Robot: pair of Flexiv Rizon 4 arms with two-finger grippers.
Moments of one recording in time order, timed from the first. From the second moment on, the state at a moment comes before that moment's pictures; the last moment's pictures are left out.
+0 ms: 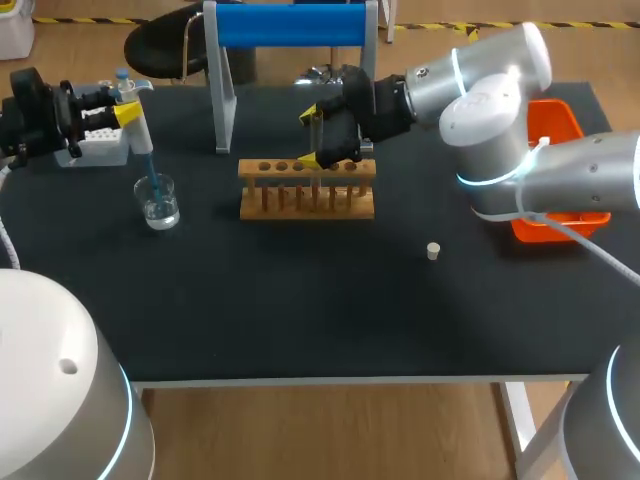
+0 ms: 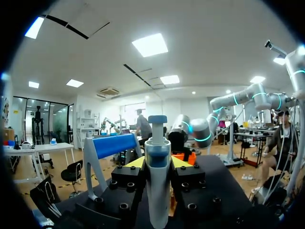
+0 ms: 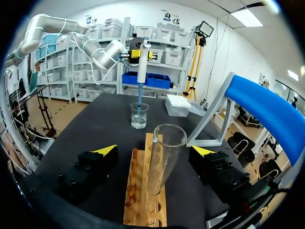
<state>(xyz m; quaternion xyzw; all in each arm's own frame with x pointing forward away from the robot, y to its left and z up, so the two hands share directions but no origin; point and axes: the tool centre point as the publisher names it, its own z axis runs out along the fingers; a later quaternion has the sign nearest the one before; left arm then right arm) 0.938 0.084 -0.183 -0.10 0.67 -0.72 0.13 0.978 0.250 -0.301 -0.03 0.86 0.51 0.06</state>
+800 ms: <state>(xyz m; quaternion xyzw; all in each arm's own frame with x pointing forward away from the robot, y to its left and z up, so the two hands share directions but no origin) 0.938 0.084 -0.183 -0.10 0.67 -0.72 0.13 0.980 0.245 -0.299 -0.02 0.87 0.49 0.07</state>
